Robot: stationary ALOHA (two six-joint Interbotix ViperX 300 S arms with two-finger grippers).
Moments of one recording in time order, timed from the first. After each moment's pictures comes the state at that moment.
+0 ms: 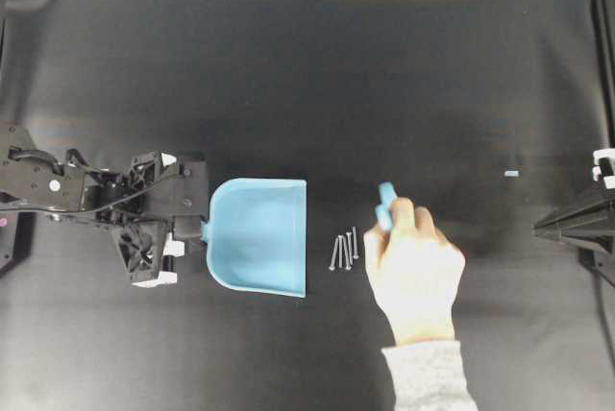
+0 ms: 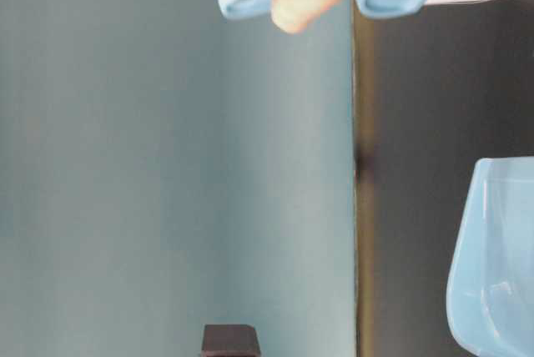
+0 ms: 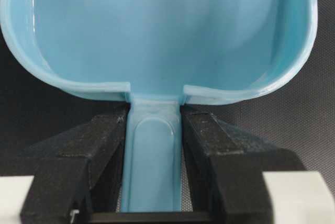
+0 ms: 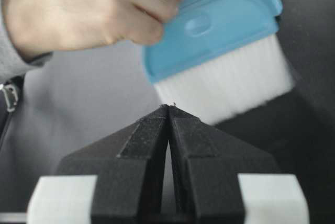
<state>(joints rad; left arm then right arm) -0.01 -0.08 0.93 0.04 0.10 -0.11 0.18 -1.41 1.49 0.00 0.15 0.40</state>
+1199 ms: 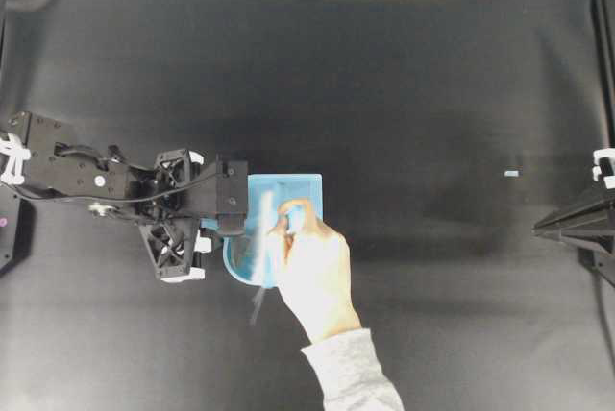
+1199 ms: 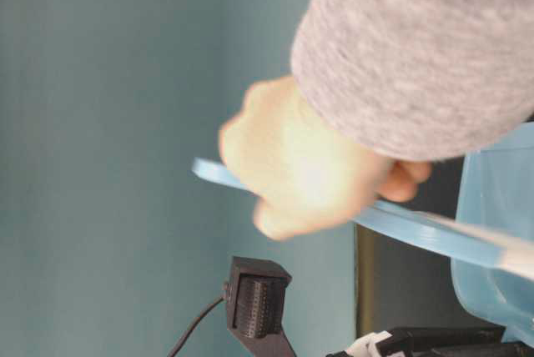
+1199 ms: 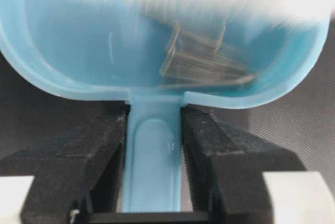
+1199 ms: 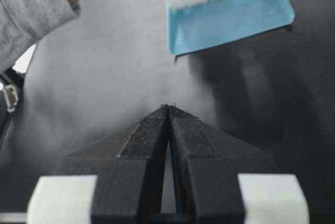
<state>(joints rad) 0.01 0.04 0.78 0.04 0.24 -0.09 0.18 -1.41 1.49 0.00 0.15 0.40</state>
